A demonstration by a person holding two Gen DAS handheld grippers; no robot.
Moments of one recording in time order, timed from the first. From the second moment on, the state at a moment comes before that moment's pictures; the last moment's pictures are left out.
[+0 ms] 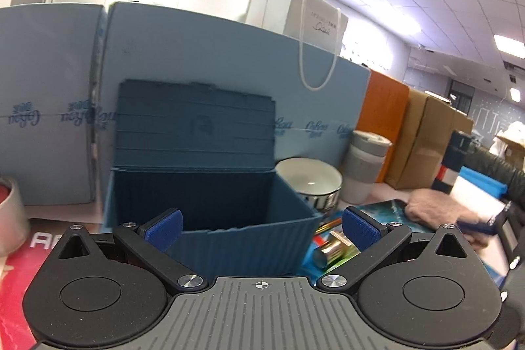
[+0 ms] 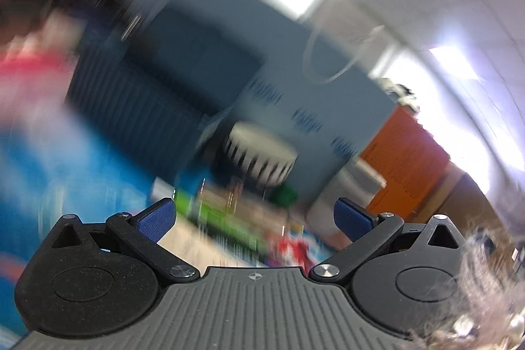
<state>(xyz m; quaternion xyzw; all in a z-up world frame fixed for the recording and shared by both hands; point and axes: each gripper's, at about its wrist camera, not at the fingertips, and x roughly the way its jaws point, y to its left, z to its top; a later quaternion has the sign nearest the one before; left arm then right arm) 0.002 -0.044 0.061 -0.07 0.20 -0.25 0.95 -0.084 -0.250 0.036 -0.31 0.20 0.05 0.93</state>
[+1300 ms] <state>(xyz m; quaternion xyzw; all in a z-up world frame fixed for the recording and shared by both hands) 0.034 0.006 0.062 -0.15 0.22 -0.24 0.93 0.022 -0.252 -0.001 -0.20 0.41 0.17 0.88</state>
